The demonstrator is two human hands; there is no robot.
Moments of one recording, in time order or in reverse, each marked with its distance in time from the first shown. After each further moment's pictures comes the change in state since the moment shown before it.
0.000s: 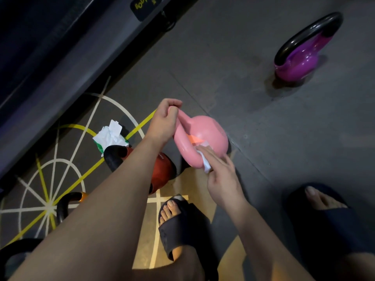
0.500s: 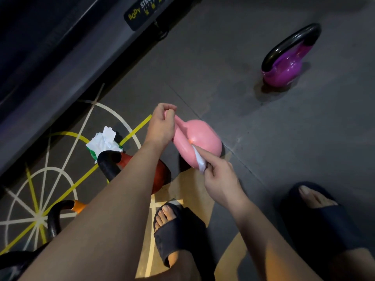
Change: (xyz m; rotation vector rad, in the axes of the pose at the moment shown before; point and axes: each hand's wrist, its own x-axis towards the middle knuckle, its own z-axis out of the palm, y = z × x) left_hand -0.007 0.008 0.011 0.073 0.079 -0.037; right_hand 0.005 -0.019 -0.024 0.160 -0.085 0.178
